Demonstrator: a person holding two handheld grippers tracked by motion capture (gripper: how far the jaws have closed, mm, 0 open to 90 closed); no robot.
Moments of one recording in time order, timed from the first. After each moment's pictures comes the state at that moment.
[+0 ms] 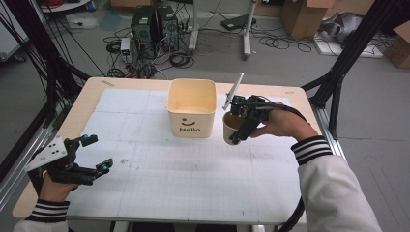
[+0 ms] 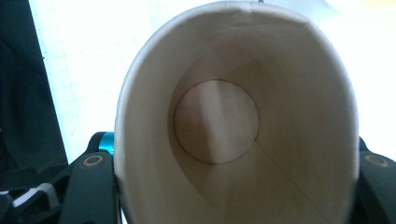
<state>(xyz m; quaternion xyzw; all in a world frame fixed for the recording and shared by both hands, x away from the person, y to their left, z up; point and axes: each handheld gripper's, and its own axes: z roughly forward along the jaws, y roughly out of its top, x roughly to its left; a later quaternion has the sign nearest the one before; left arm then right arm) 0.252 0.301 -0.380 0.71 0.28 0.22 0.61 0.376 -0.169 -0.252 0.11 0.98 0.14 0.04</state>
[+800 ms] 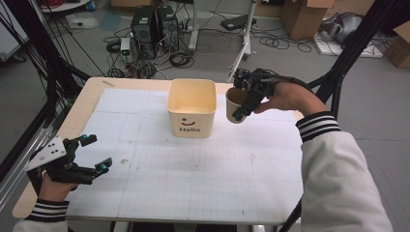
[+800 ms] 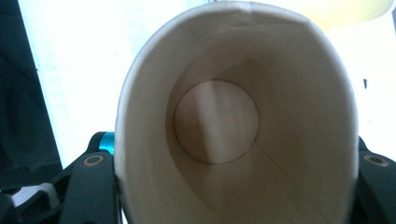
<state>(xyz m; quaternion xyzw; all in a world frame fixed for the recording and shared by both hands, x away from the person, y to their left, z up) 0.253 0.304 -0.380 0.71 0.28 0.22 0.61 0.403 -0.171 -0.198 0.12 0.98 0.14 0.06</state>
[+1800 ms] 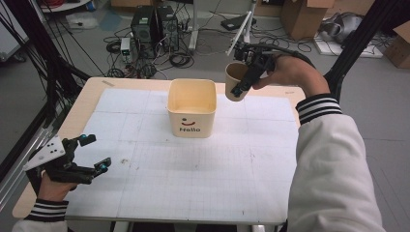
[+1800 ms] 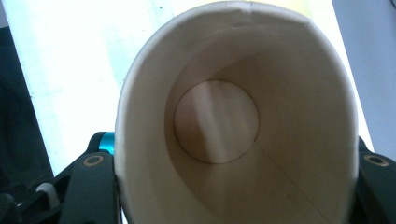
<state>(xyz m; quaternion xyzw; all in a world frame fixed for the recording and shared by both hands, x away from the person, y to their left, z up) 0.254 0.306 -0.381 0.71 0.28 0.22 0.61 0.433 -0.168 -0.154 0.14 0.97 0.16 0.07</state>
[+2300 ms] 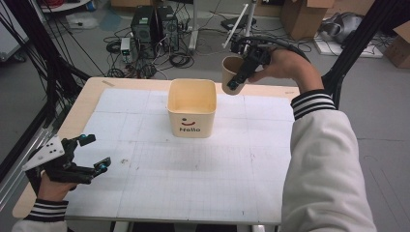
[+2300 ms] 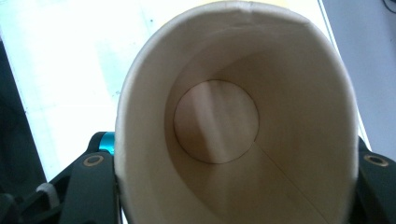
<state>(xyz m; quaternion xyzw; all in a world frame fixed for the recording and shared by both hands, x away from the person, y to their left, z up) 0.254 0.307 -0.381 0.71 0.28 0.22 0.61 0.449 -0.160 -0.150 0.16 0.97 0.17 0.07</state>
